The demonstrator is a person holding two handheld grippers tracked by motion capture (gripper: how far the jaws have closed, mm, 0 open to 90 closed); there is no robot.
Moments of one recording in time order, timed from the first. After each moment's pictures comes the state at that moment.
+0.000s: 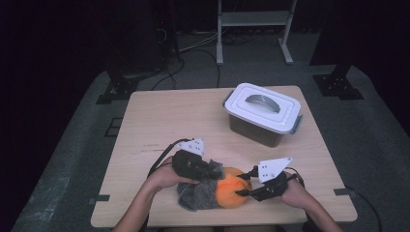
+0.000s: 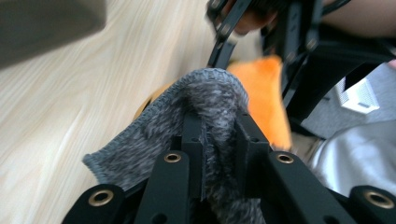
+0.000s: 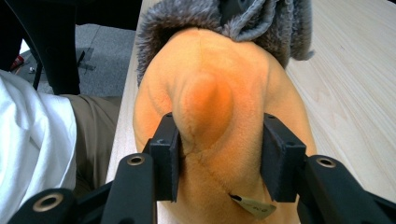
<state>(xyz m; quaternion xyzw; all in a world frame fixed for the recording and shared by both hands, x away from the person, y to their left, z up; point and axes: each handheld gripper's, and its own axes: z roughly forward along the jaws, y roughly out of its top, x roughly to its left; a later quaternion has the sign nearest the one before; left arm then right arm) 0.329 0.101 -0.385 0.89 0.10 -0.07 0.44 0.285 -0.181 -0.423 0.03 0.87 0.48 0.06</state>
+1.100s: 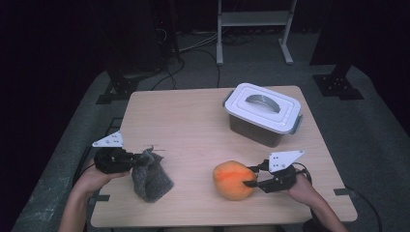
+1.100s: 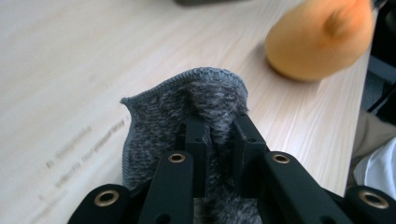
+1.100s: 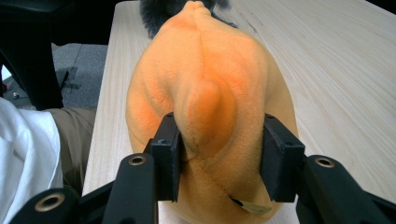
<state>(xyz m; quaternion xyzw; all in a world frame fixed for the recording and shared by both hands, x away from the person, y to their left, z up) 0.320 0.291 -0.370 0.86 0.28 0.07 0.42 0.298 -0.209 -0.424 0.10 0.86 0.50 0.06</state>
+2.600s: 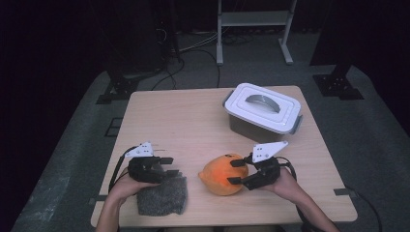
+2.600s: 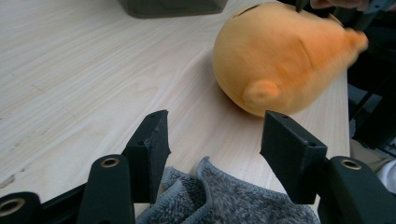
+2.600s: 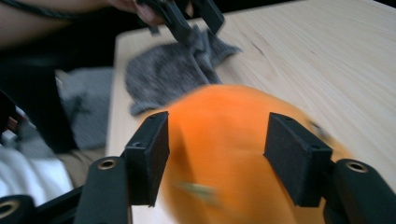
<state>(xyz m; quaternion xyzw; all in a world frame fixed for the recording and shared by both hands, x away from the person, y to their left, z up) 0.322 0.225 -0.419 0.84 0.25 0.03 0.49 0.307 -0.165 -0.404 0.14 0.85 0.51 0.02</state>
